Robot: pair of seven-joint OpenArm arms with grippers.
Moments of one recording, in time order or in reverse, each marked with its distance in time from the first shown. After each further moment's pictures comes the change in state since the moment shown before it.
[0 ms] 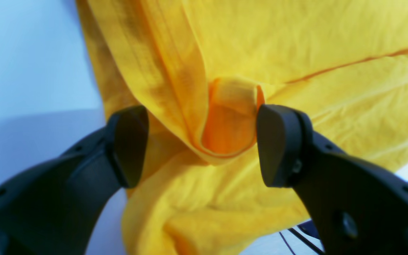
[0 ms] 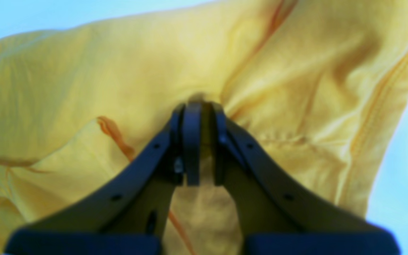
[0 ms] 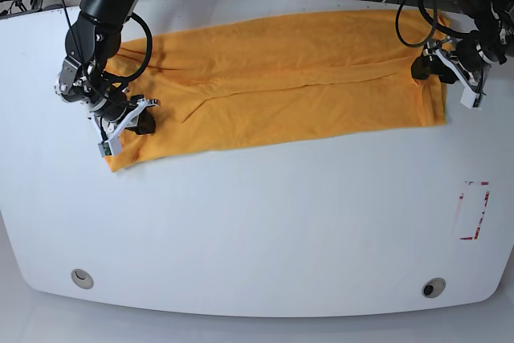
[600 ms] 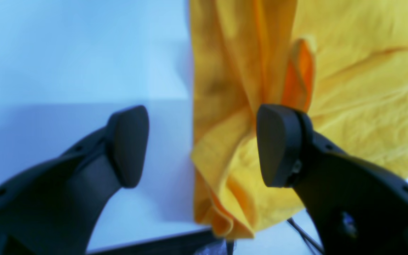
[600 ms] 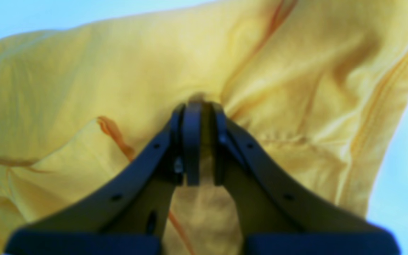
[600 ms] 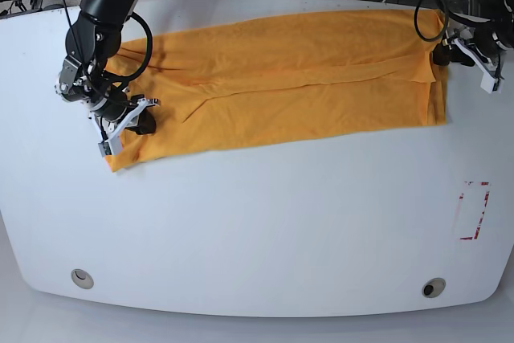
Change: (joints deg) left arm 2.5 -3.1 -5.4 -6.6 1.6 -0.1 -1.5; right arm -0.3 0.0 -0.1 0.0 0.2 0.0 0.4
